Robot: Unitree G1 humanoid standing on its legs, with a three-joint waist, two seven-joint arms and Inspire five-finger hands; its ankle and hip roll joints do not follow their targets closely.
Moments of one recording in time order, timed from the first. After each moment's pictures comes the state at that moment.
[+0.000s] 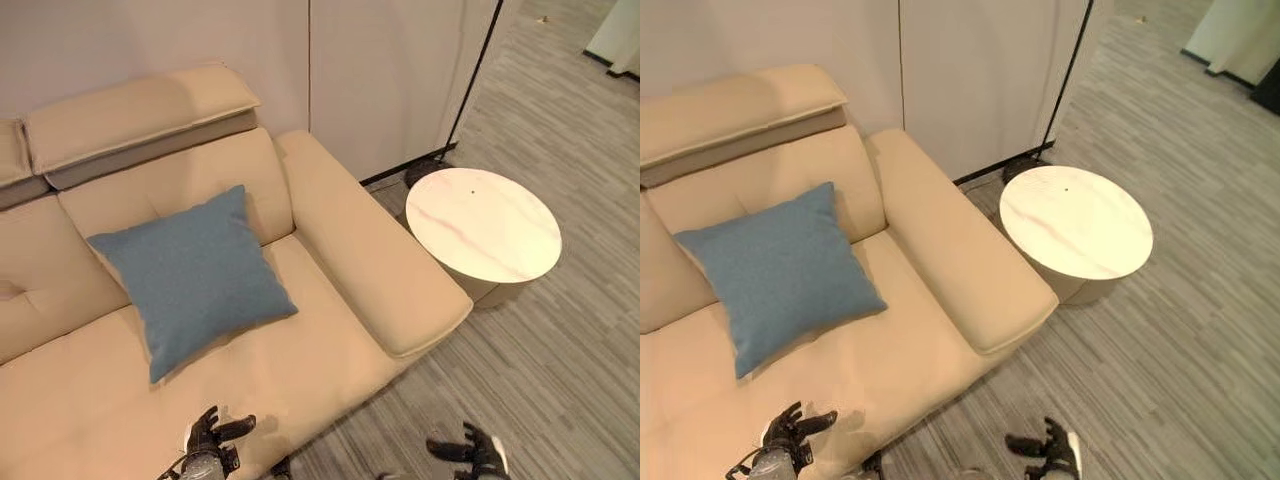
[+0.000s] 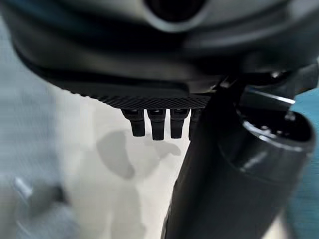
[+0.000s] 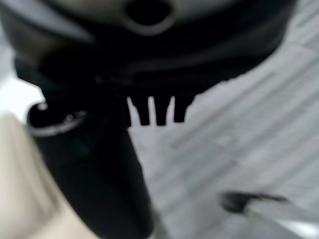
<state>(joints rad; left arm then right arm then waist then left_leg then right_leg) -0.01 0.18 -0.07 1.07 -0.36 -0.02 0.32 0.04 -0.23 0.05 1.03 0.13 0.00 -0.27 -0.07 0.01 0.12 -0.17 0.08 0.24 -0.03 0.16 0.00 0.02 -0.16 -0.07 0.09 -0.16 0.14</state>
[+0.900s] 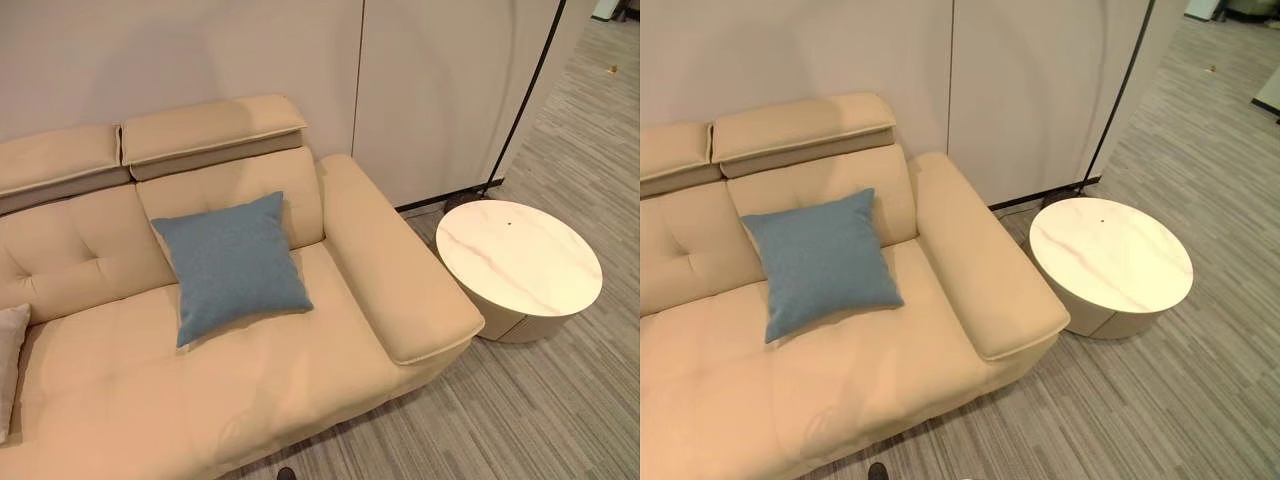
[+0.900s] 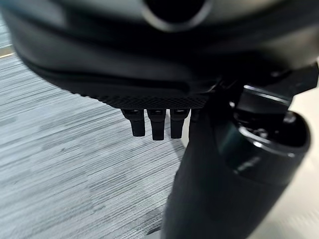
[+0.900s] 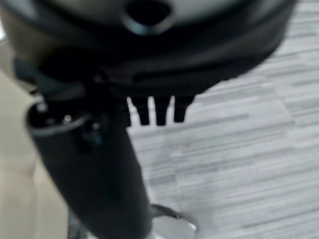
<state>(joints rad) -0.01 0.18 -0.15 1.38 -0.07 0.04 0.27 -0.03 -0.24 0.16 1.36 -0.03 0.03 -0.22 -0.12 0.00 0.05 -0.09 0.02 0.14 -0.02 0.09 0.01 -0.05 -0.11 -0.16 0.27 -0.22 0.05</state>
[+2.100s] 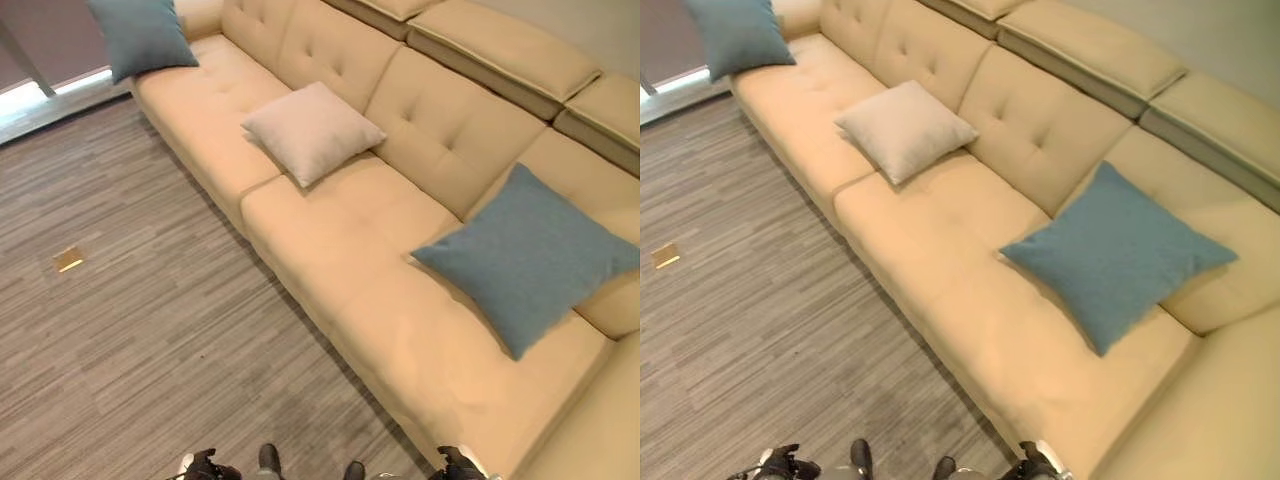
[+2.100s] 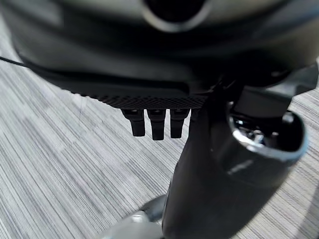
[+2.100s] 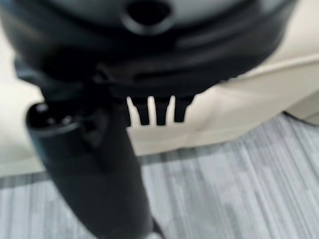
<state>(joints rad) -0.08 0.19 -0.19 1.32 -0.10 -0.02 0.24 -0.08 -0.22 0.26 1.29 -0.15 0.03 -0.22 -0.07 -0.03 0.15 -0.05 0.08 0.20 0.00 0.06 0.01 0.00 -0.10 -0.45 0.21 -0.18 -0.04</state>
